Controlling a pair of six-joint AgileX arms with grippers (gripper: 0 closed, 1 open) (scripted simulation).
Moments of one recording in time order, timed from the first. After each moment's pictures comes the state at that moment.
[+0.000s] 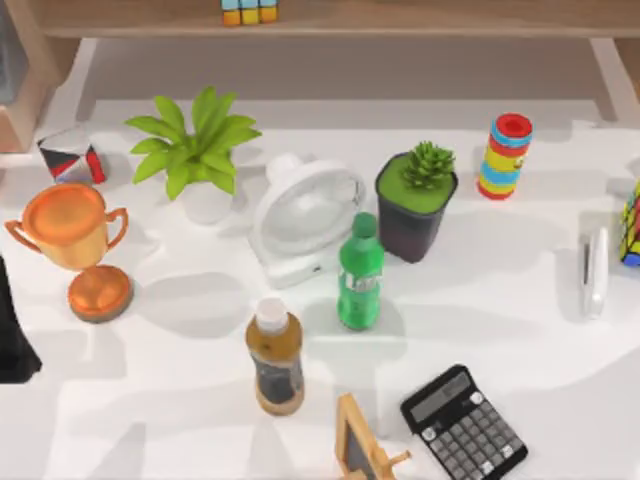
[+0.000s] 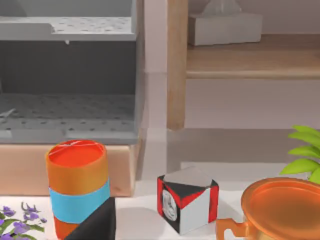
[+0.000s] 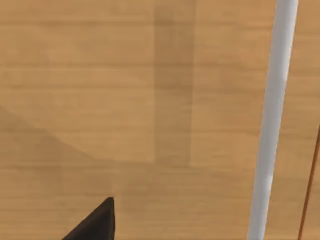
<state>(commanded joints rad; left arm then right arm) 0.00 0.00 0.00 0.00 0.00 0.00 -0.44 2.35 1.21 1.15 -0.40 -1.56</state>
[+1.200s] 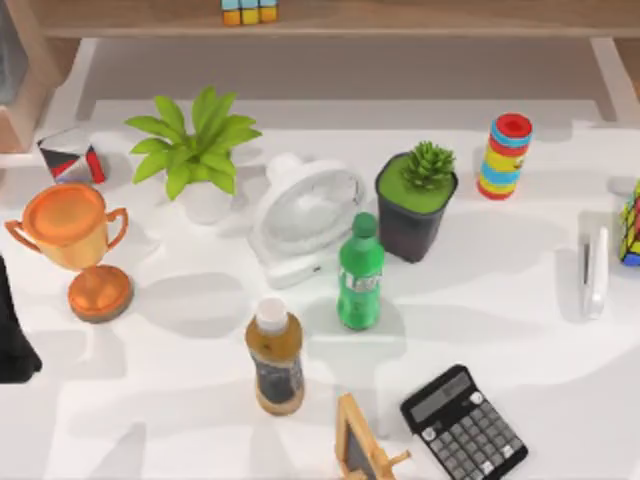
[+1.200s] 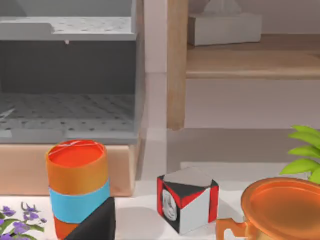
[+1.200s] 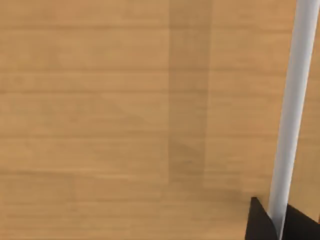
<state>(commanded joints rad) 0.00 0.00 0.00 0.00 0.00 0.00 -0.44 2.35 1.21 1.14 -0.40 -1.56</state>
